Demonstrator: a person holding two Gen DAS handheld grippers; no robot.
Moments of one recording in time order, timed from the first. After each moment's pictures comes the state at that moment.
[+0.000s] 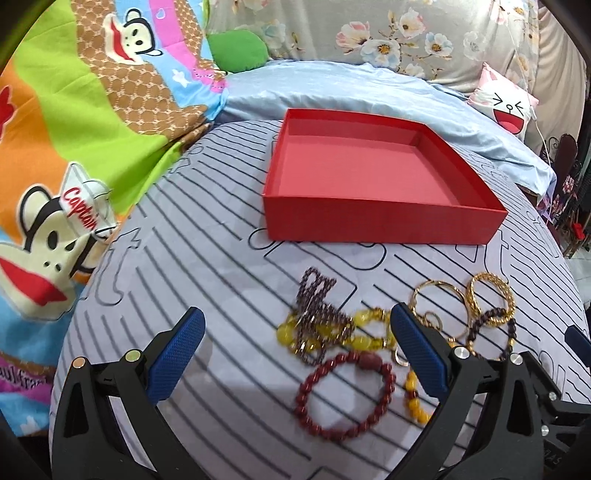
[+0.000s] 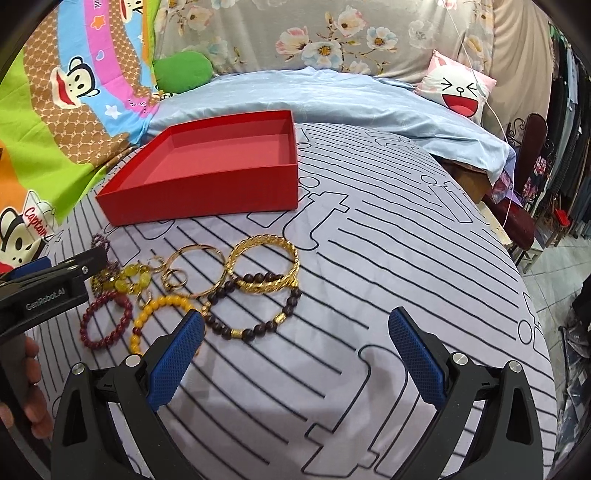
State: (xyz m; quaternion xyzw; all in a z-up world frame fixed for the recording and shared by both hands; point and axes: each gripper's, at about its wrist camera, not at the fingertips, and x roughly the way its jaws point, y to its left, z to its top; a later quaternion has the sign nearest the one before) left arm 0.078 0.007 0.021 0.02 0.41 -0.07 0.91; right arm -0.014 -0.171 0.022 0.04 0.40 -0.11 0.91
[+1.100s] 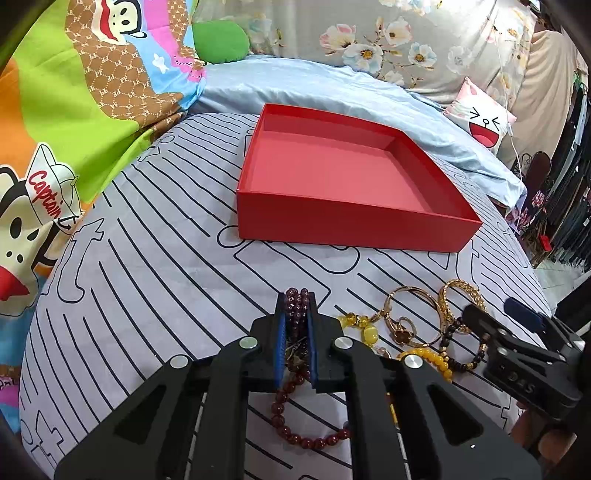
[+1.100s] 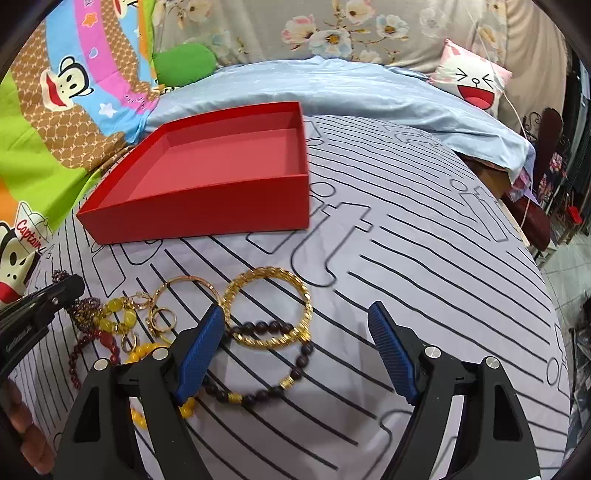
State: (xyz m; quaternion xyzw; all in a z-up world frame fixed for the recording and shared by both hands) left arm 0.082 0.016 0.017 -0.04 0.41 -0.14 0.90; right arm 0.039 -0.174 0.010 0.05 0.42 -0.09 0.90
